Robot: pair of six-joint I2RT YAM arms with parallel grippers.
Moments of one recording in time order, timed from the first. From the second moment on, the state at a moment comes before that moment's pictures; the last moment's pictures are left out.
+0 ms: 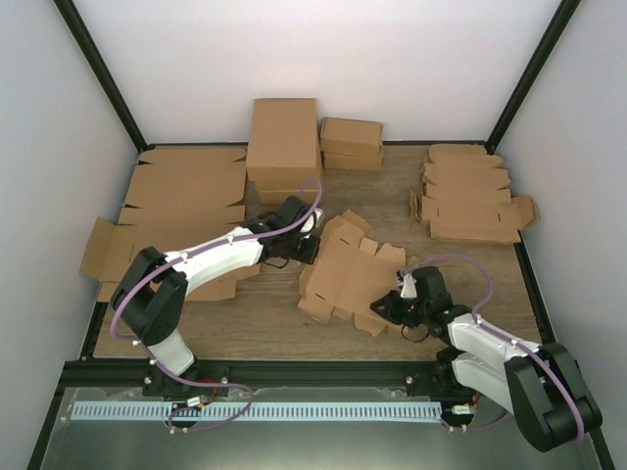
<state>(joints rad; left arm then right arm) -0.73 1.68 1.14 -0.43 0.11 -0.34 0.35 1.01 0.14 0.00 -0.54 0.74</state>
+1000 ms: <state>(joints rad) -0.84 1.53 1.18 -0.69 0.01 -0.18 0.37 1.08 0.13 0.07 -0.63 0.74</state>
